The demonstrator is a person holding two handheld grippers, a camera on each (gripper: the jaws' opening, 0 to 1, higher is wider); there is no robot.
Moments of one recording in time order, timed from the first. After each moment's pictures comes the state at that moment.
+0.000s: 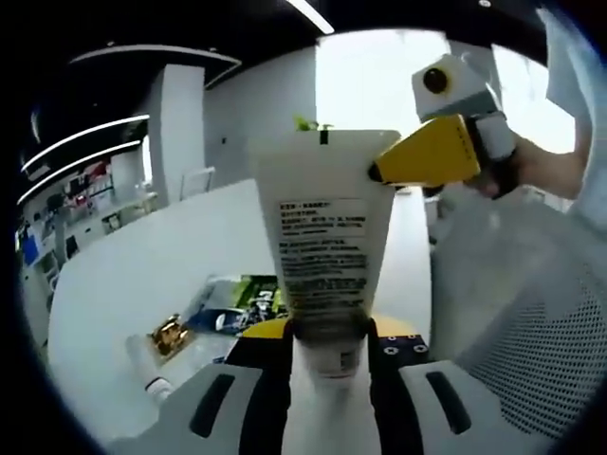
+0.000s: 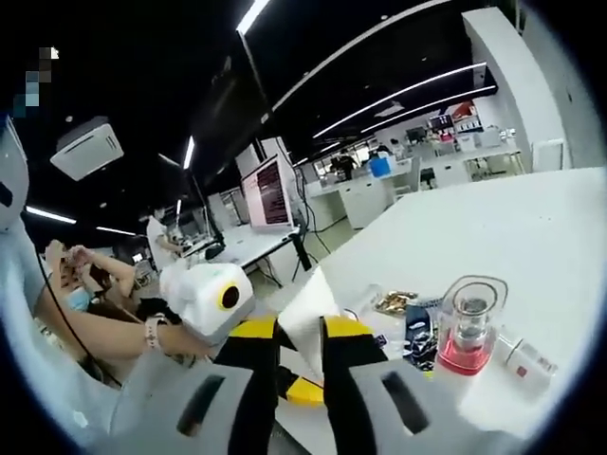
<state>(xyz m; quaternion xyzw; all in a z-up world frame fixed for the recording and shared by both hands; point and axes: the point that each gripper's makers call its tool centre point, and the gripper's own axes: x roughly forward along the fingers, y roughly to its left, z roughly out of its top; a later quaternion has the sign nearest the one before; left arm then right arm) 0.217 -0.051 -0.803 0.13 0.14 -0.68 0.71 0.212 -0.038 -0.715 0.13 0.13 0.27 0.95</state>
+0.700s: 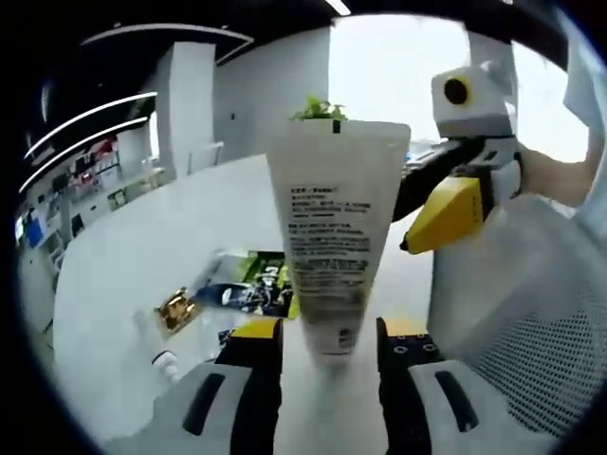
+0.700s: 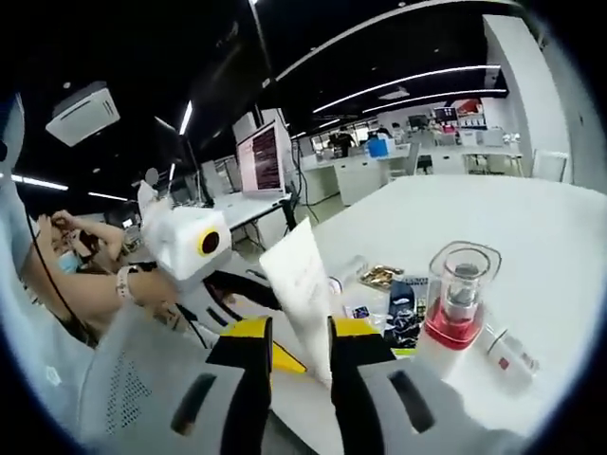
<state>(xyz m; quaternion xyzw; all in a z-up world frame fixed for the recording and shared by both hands) 0.220 -0.033 -0.806 0.15 0.19 -0.65 0.72 0.201 -0.046 -0.755 0.06 0.19 0.26 0.94</state>
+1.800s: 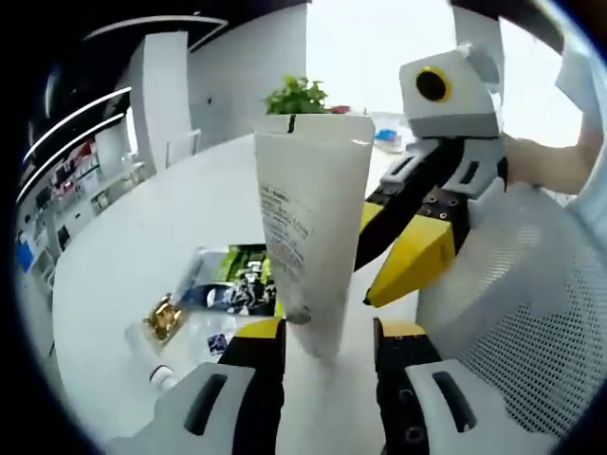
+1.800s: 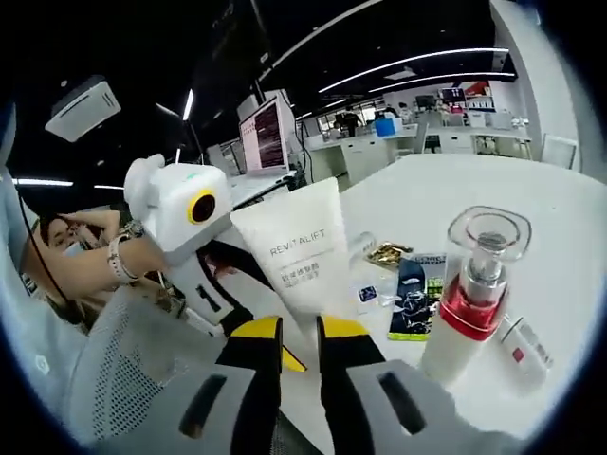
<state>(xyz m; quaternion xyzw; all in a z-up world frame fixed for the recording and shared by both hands) 0.210 -0.049 -0.813 0.21 0.22 -0.68 0.67 0.206 -0.039 -0.772 0.07 0.22 0.28 0.93</state>
